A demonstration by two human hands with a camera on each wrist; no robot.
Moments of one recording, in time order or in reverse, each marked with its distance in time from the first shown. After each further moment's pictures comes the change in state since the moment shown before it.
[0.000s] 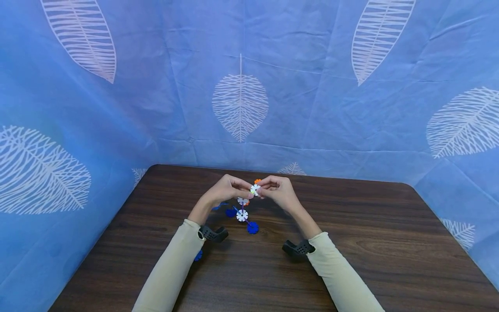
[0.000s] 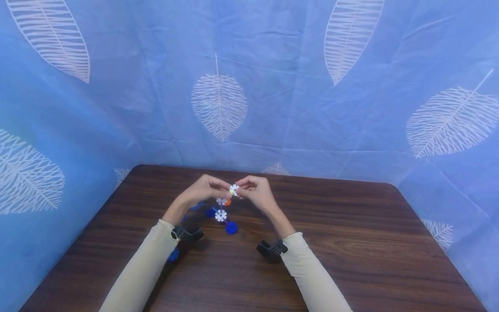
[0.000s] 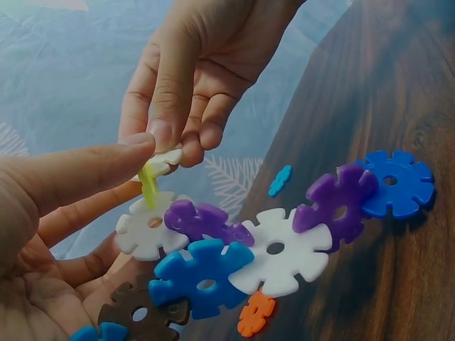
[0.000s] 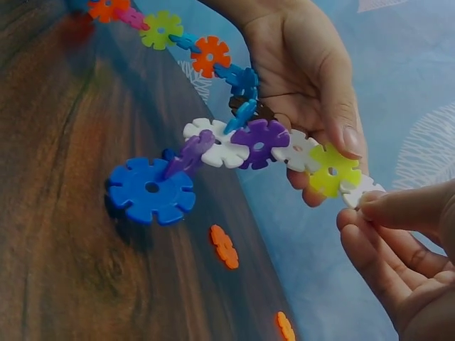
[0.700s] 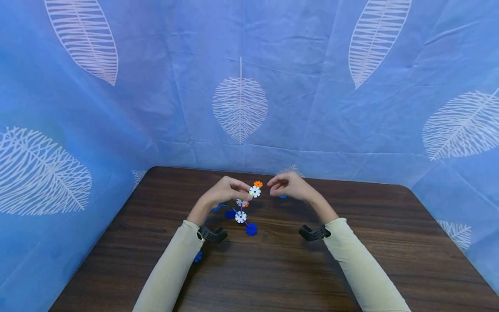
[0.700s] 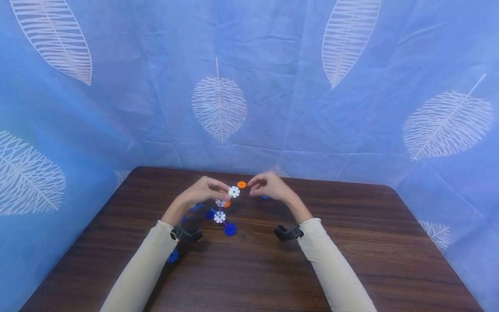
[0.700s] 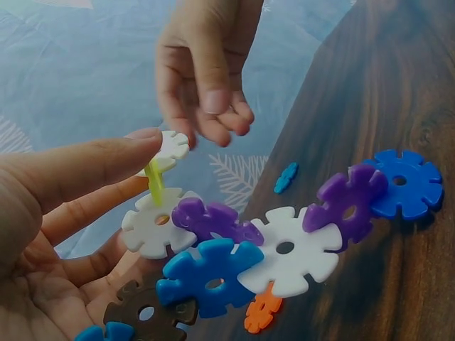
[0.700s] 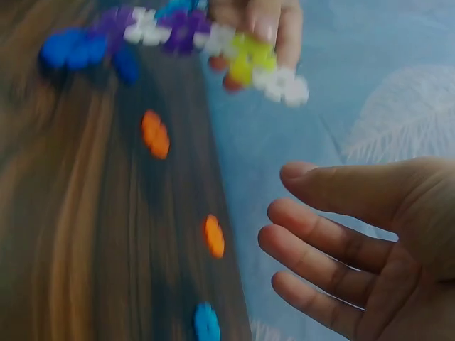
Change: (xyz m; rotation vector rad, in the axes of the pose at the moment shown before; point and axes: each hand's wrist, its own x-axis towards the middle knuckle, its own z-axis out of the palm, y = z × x) left_hand -0.003 0.004 -0.001 0.072 0.022 -0.066; right_hand 0.011 -0.016 -0.059 -0.356 -0.324 0.060
